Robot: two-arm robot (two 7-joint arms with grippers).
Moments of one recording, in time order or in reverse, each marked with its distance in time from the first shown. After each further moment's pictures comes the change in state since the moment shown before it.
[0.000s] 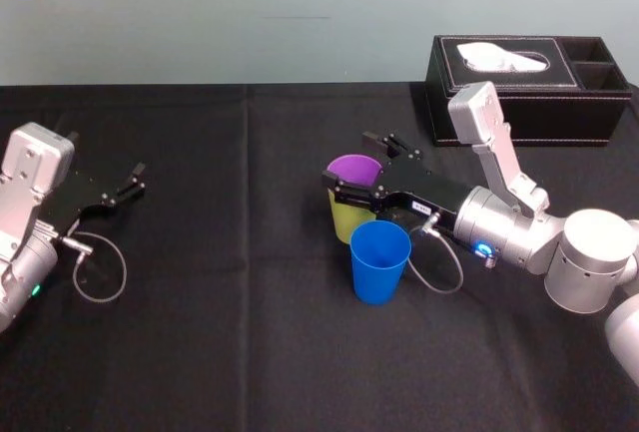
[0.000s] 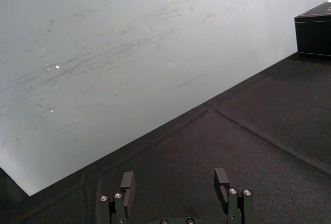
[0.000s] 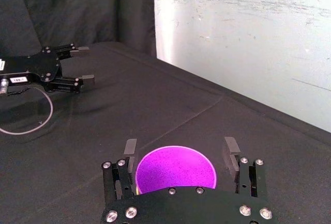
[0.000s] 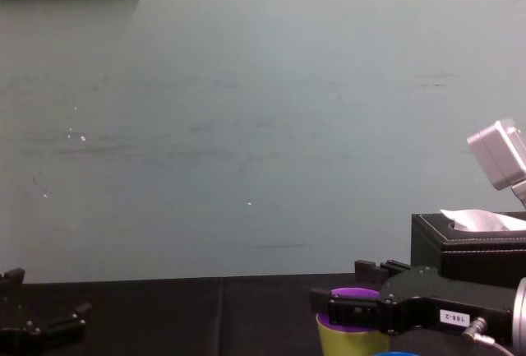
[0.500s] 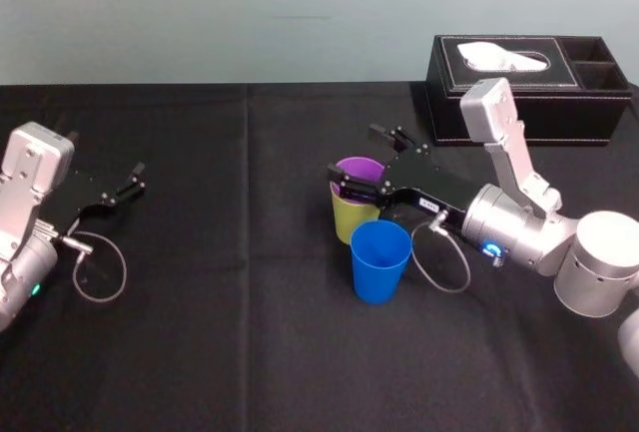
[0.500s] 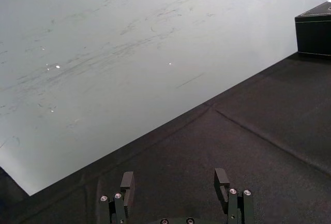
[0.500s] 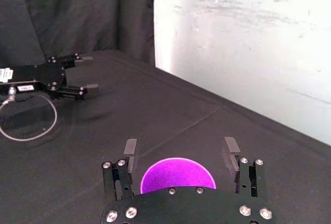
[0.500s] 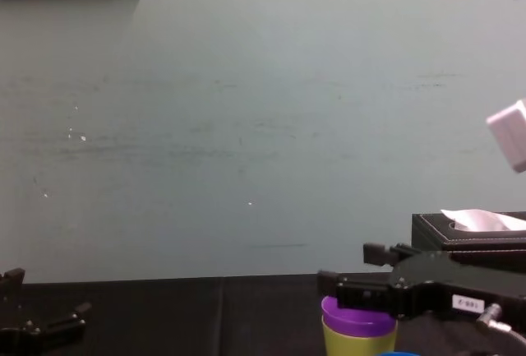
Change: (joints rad) left arm 0.000 0.000 0.000 0.000 0.000 0.000 0.000; right arm -0.045 0.029 0.021 -0.091 0.004 0.000 -0.024
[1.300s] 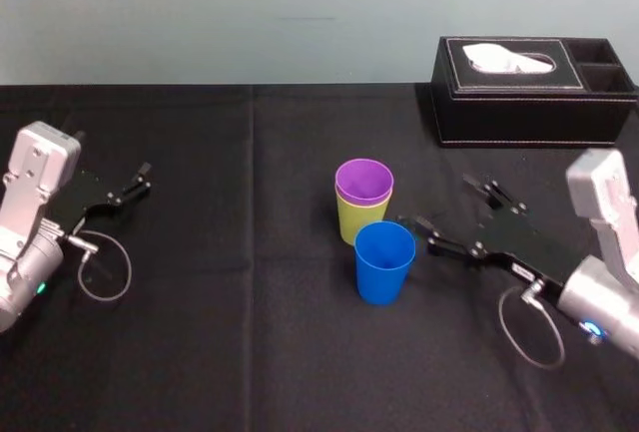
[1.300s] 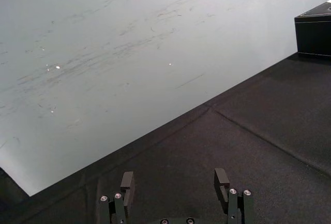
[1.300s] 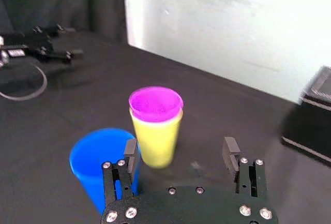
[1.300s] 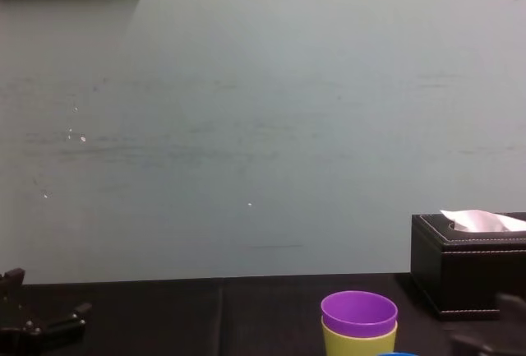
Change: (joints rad) left arm 0.000 0.000 0.000 0.000 0.000 0.000 0.000; right arm -0.324 0.181 0.152 -0.270 0.017 -0.020 -0.103
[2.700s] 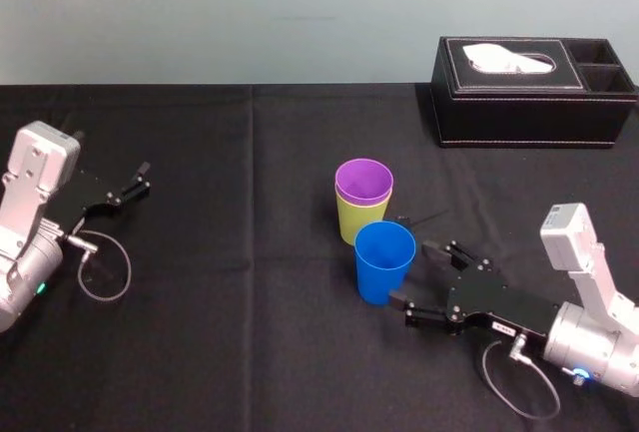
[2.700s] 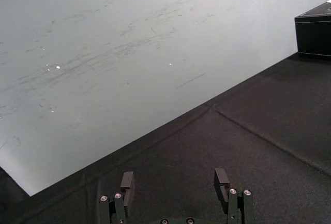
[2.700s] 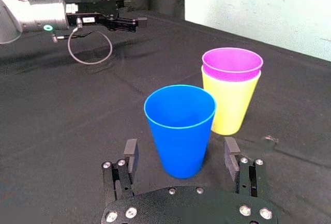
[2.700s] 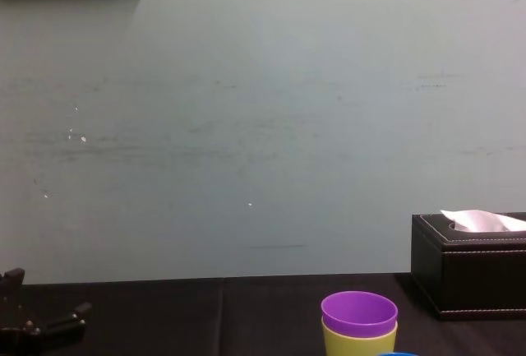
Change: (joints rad) left arm 0.000 0.000 0.000 0.000 0.000 0.000 0.000; right arm 0.012 0.015 -0.077 0.093 0.040 -0.041 0.216
